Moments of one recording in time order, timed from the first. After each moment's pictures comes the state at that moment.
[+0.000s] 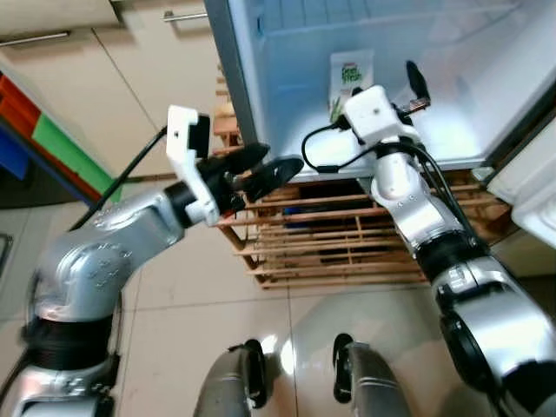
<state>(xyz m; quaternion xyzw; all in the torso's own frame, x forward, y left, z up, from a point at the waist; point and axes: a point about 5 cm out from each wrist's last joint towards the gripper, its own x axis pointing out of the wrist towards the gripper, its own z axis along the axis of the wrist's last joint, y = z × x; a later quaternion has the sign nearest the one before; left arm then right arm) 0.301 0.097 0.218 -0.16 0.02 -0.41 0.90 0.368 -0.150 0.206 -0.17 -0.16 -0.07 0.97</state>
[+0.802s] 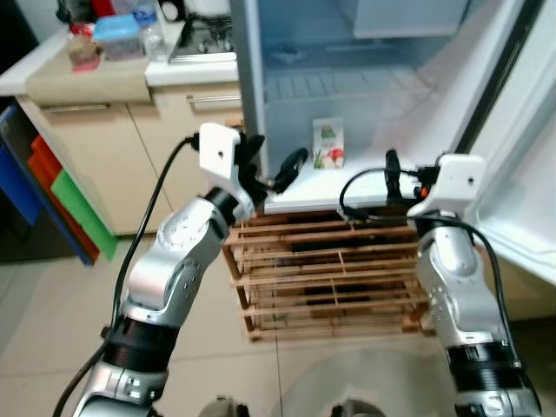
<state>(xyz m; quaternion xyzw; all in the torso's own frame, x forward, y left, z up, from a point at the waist) 0.316 0.098 0.195 -0.09 -0.06 -0.28 0.95 0.318 -0.168 0.143 0.00 -0.06 0.00 1.00</state>
